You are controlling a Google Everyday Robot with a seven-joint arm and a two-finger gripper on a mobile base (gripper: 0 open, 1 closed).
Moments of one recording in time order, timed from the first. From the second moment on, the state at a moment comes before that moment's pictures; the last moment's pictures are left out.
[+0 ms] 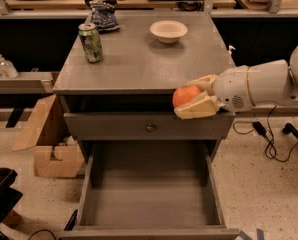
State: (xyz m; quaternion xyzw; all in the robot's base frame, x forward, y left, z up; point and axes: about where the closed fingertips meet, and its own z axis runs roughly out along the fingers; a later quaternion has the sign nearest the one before) arm 0.540 -0.110 0.871 -0.50 0.71 0.24 0.43
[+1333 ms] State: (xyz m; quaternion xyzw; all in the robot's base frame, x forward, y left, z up) arm 0.493 -0.061 0.532 -0.38 0.78 0.30 0.39
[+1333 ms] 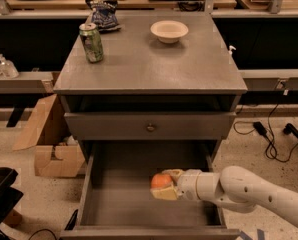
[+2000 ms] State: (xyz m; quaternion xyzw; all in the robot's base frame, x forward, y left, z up) arm 0.504 -0.060 0.490 -0.37 0.81 0.28 0.35
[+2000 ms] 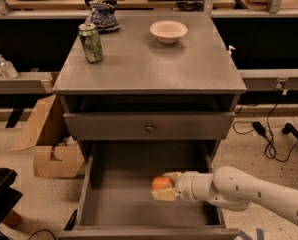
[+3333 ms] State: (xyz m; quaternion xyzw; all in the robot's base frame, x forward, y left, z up) arm 0.549 -0.027 0.357 -0.35 0.87 0.23 0.28
